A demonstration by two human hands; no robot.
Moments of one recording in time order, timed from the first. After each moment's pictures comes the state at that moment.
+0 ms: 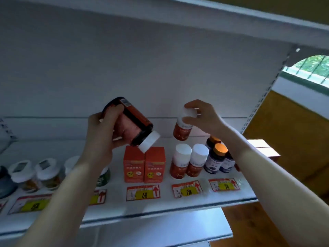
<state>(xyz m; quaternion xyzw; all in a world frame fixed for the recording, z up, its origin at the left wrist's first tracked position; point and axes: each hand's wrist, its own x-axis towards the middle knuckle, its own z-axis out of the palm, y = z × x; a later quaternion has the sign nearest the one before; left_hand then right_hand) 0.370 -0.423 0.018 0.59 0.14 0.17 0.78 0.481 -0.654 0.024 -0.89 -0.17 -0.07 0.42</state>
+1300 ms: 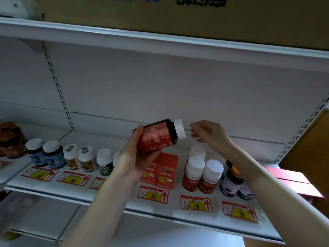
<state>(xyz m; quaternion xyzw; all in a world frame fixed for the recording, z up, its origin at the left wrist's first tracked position) 0.330 -0.478 0.016 0.33 0.21 0.13 0.91 0.463 -0.645 0.025 -0.82 -0.26 0.05 0.52</state>
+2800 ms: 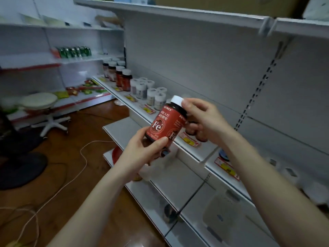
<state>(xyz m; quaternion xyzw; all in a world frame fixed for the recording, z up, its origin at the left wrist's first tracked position) -0.012 -0.111 -0.018 0.62 0.31 0.34 0.63 0.166 -0.149 0.040 -0.59 -0.43 0.35 0.58</state>
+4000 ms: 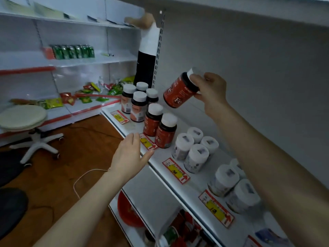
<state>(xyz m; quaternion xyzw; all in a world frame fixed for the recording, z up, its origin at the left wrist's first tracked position) 0.008 0.411 -0.080 0.87 0.45 0.18 0.12 0.200 0.395 0.073 -0.67 -0.36 0.15 0.63</state>
